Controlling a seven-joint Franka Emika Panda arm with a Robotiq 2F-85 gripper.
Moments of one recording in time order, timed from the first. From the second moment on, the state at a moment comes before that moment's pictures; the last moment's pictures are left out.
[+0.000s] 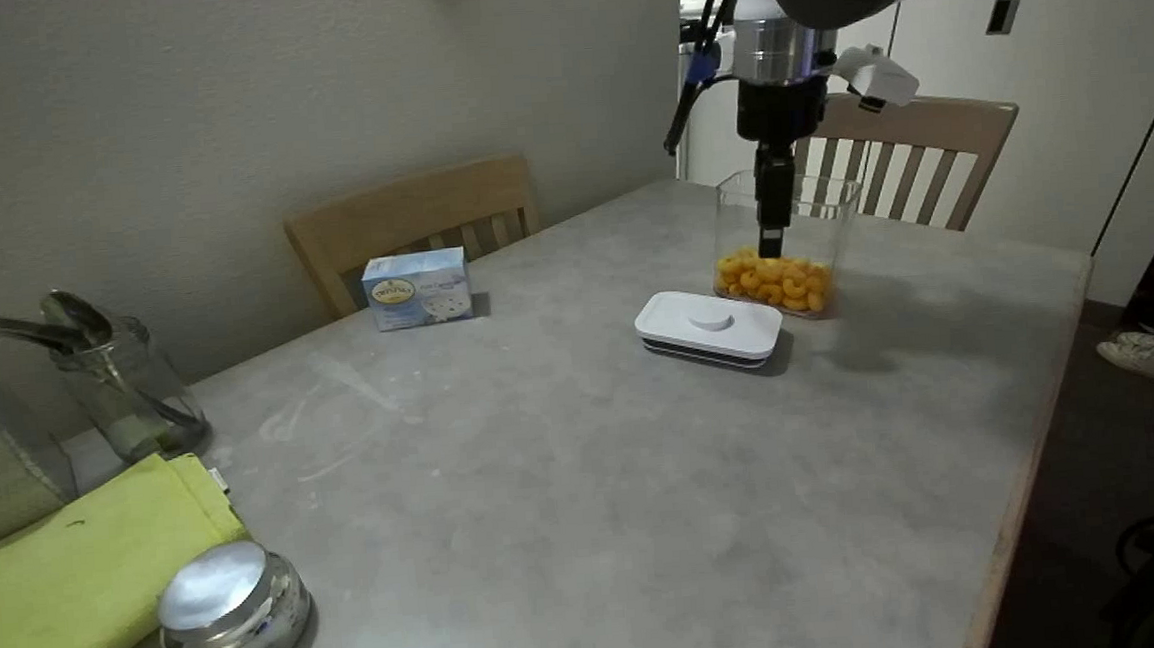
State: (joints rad) arm -0.07 0.38 -0.07 -2.03 -0.08 2.43 -0.60
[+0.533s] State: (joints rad) arm -0.03 0.41 -0.04 -2.02 -0.18 2.43 -0.40
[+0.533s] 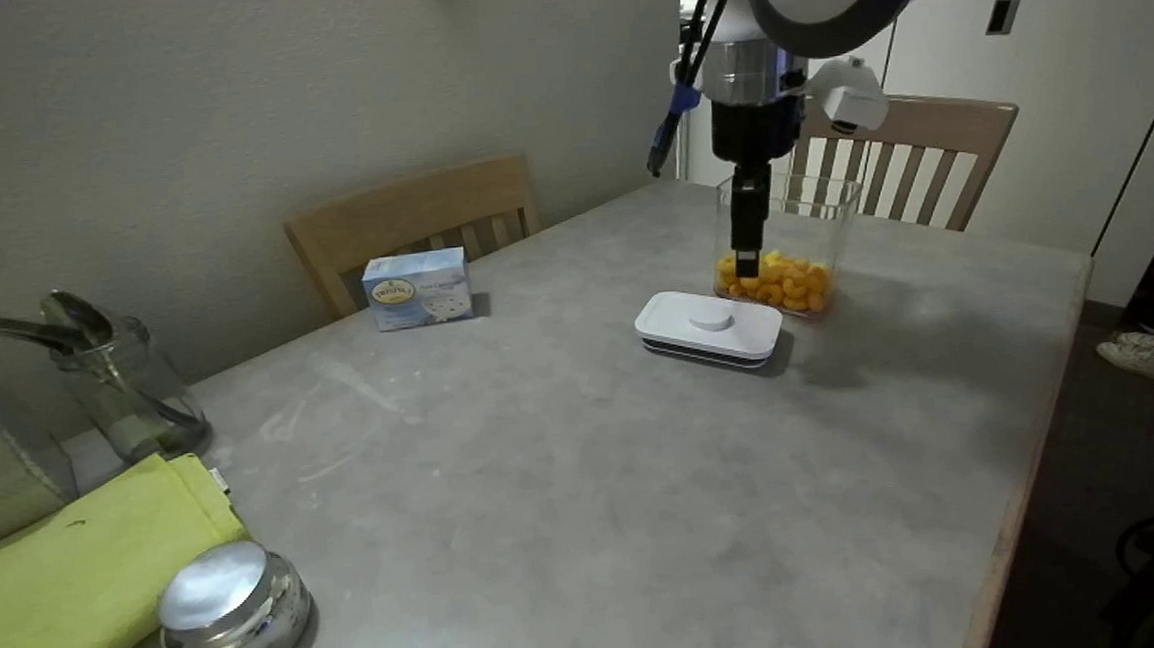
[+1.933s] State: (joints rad) arm -0.05 0.66 0.02 -1.79 -0.16 2.48 -0.38
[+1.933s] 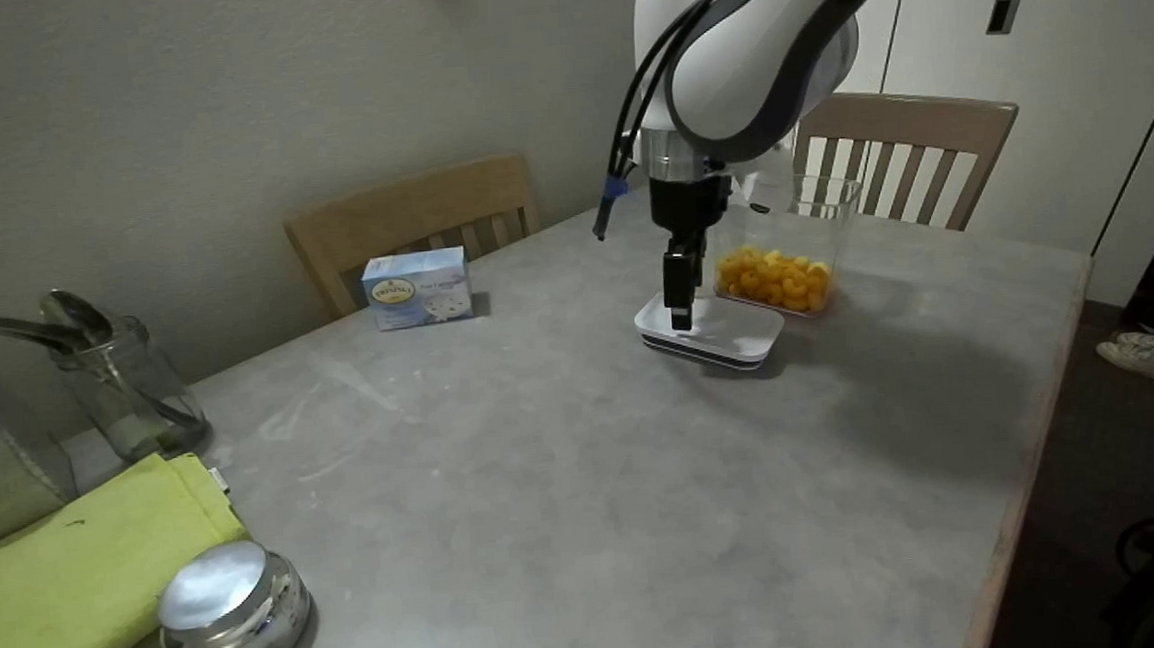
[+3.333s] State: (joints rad) arm -0.09 0.64 0.04 -1.76 -0.05 2.30 -0.27
